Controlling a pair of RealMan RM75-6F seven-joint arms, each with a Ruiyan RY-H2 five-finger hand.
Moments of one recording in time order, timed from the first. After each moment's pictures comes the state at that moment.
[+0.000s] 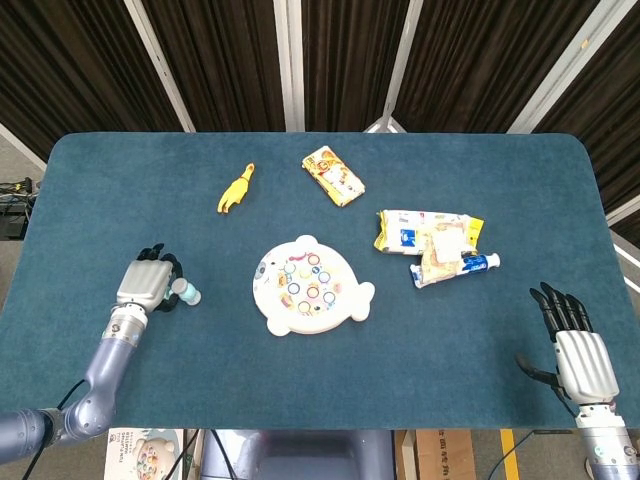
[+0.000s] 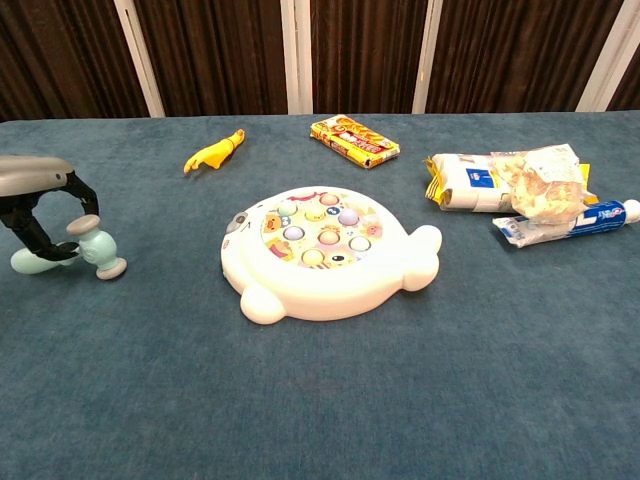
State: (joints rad) left arm -0.66 -1.38 -0.20 -1.67 0.66 1.02 0.74; right arm 0.10 -1.14 0.05 -1.65 -1.51 1.45 0.09
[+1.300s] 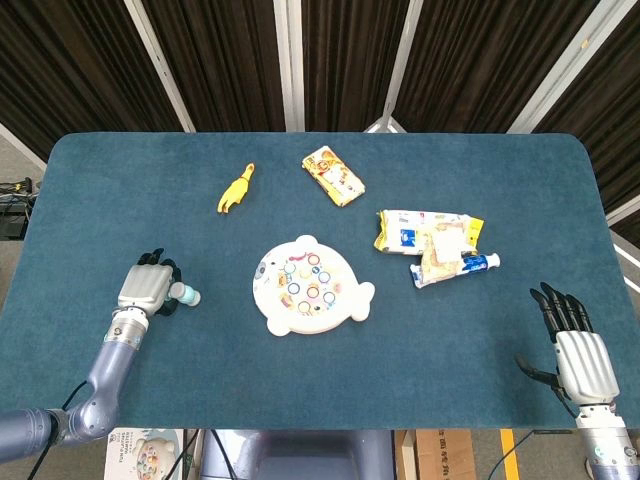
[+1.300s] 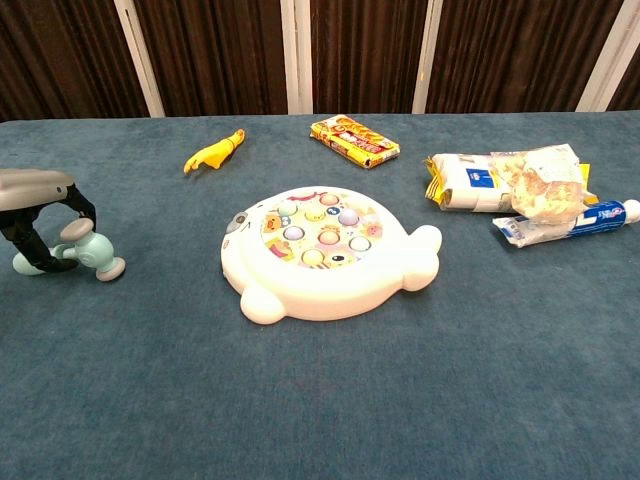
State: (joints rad) left arm -0.69 -1.40 -0.13 -1.65 0.64 1.06 0.69; right arm 0.09 -1.14 0.05 -1.65 -1.52 1.45 0.09
